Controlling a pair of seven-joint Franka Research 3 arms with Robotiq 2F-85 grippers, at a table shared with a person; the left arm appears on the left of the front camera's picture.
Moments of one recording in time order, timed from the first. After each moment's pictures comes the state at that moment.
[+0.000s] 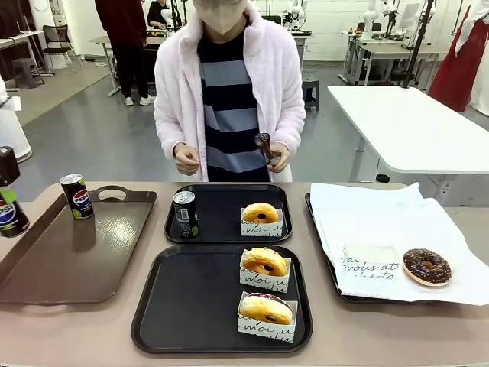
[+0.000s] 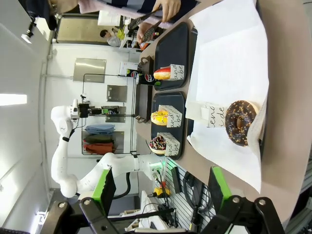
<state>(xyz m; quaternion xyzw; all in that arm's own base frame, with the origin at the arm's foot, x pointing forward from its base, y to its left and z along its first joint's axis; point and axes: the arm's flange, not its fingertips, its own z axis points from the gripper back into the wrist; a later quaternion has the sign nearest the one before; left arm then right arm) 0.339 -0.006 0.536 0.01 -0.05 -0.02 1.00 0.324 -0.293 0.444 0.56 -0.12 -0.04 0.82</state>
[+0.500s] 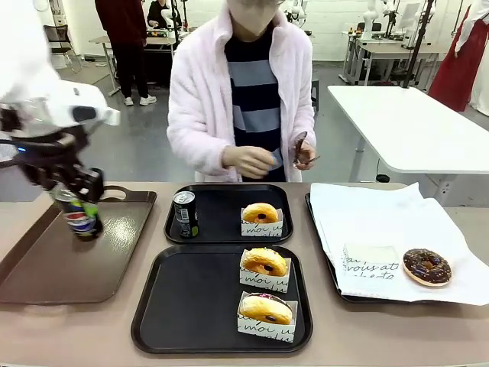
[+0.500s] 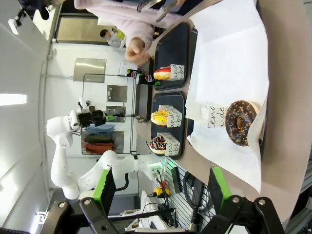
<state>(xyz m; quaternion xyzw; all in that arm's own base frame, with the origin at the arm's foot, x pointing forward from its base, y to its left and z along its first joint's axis) 0.303 -0.195 0.522 0.07 -0.10 -0.19 0.97 0.324 -0.292 0.444 0.56 -0.12 -0.04 0.82</state>
